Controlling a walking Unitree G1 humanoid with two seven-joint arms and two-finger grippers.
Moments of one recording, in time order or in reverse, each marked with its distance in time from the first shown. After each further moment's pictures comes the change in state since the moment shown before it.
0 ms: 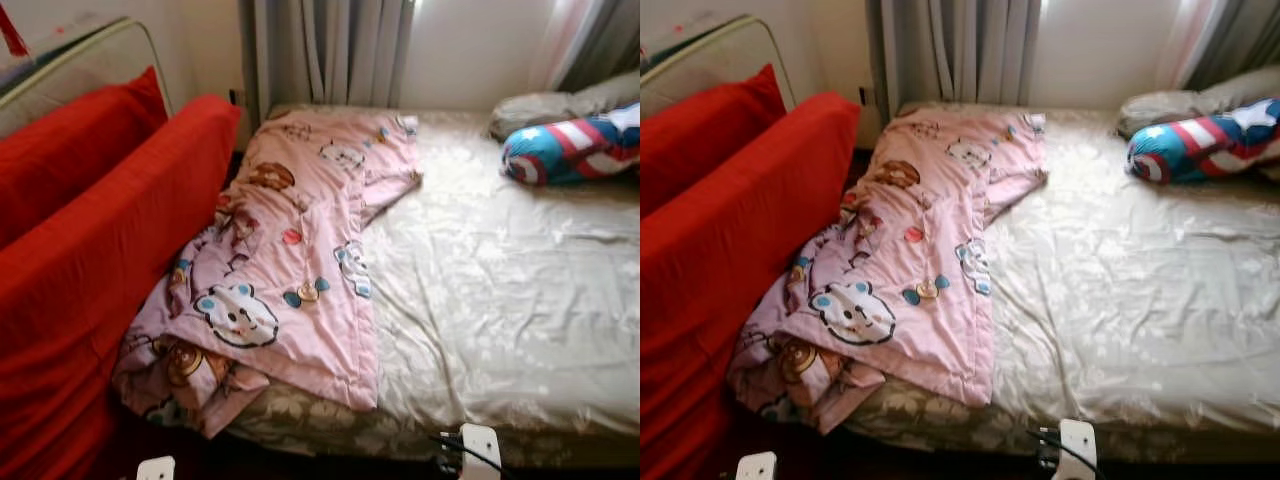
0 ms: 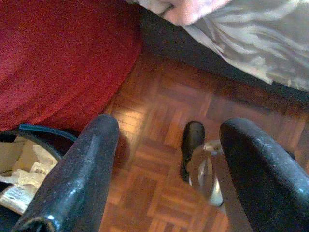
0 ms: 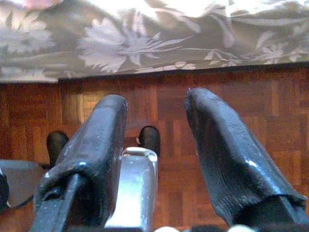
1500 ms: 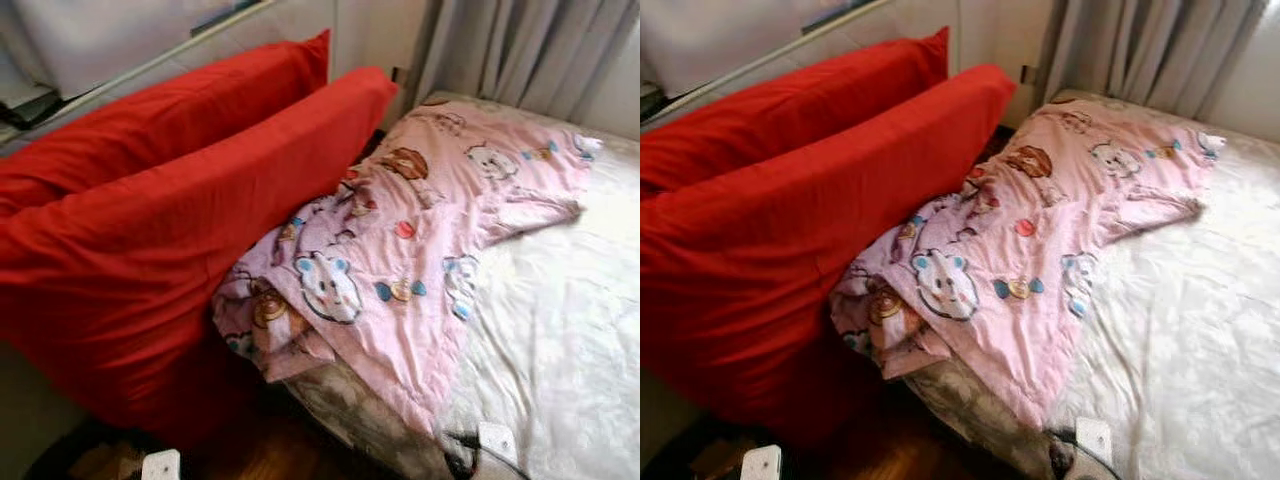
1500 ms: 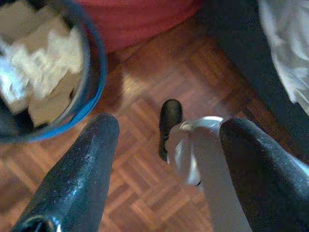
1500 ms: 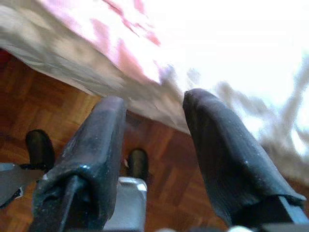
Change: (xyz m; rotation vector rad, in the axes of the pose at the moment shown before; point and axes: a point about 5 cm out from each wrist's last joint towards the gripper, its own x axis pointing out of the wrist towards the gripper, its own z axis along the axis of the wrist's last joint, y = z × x) left arm -0.001 -0.003 -0.001 -0.050 -0.020 -0.059; right arm 0.001 -0.009 0.016 0.022 -0.059 -0.009
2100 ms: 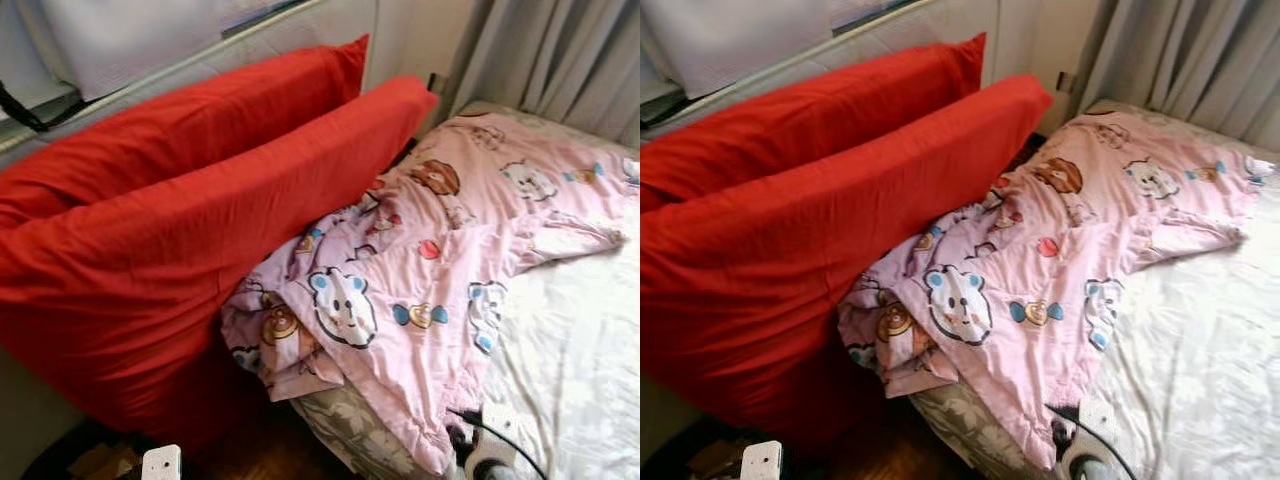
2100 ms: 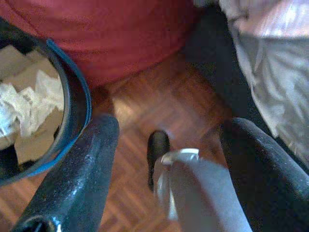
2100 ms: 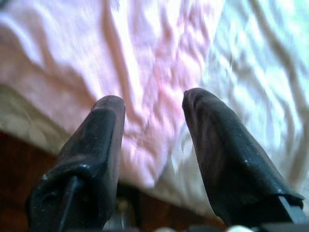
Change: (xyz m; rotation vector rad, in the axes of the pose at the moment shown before) left arm -0.001 0.000 0.008 -0.008 -0.104 -0.012; right arm 0.007 0.008 0.047 0.029 -0.198 -0.006
